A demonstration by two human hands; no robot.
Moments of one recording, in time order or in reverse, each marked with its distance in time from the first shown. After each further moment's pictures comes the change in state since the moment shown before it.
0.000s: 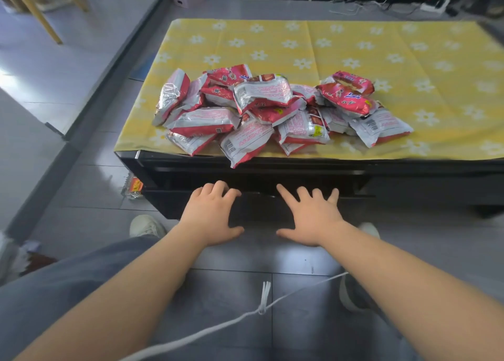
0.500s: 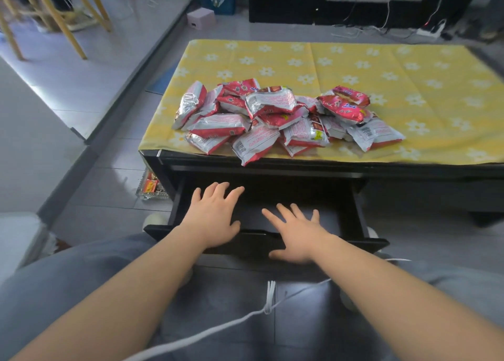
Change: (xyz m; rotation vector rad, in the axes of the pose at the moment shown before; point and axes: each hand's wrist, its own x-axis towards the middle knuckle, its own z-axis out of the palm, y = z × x) left_hand -0.048 0.003 -0.016 -0.073 0.029 -0.045; right_hand -0.043 -0.041 0.009 0.132 -0.135 -0.172
